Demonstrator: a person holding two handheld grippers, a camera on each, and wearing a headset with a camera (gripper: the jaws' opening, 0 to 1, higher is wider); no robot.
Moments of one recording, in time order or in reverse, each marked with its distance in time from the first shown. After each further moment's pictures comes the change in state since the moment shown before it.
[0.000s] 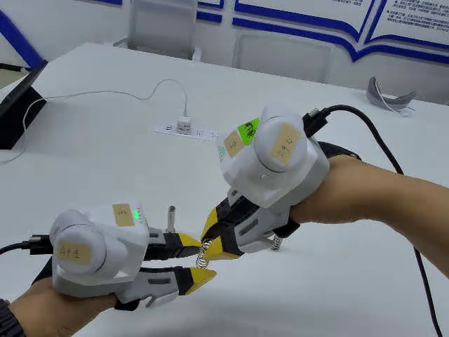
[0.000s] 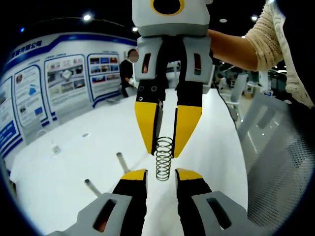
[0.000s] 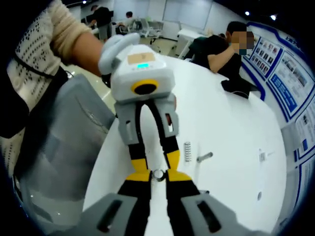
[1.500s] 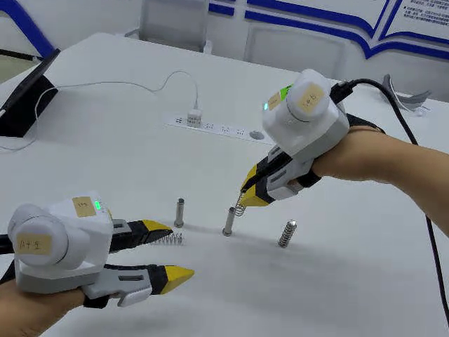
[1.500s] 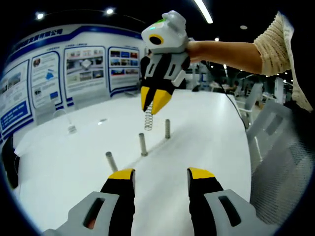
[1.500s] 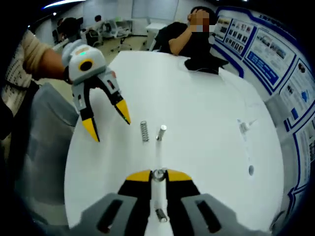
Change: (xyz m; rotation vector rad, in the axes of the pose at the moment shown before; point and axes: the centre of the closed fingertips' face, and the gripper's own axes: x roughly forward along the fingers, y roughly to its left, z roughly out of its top) left arm -0.031 0.026 -0.028 -0.127 0.004 0.119; right arm -0.012 -0.084 -0.054 0.194 0.044 -0.139
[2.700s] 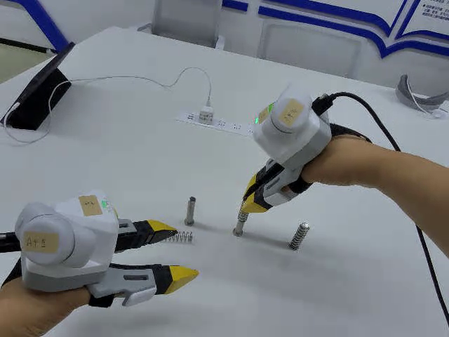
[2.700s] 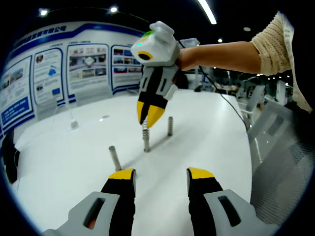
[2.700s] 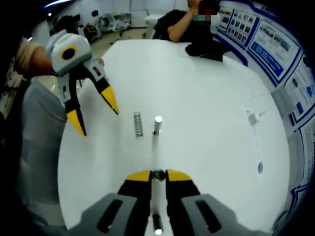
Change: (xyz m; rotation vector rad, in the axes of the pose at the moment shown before) left arm -0.004 0.005 -0.006 -0.029 0.004 0.011; right arm 0.041 -0.004 -0.014 0.033 0.083 0.047
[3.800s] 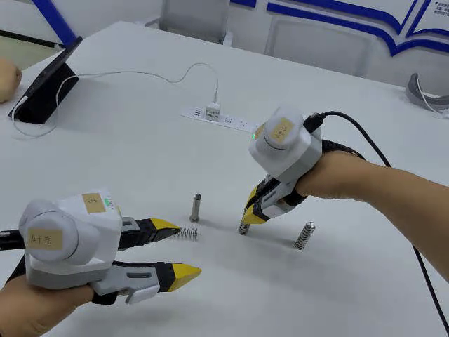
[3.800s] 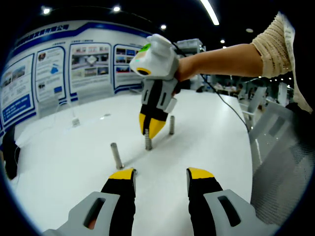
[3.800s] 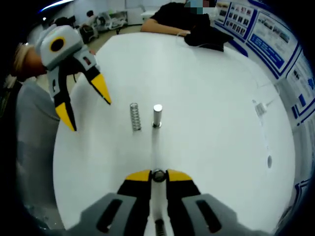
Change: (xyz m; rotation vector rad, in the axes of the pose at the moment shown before) left arm -0.002 0.002 -0.004 -0.018 -0.001 0.015; right arm 0.026 -0.005 -0.014 0.038 0.033 0.020
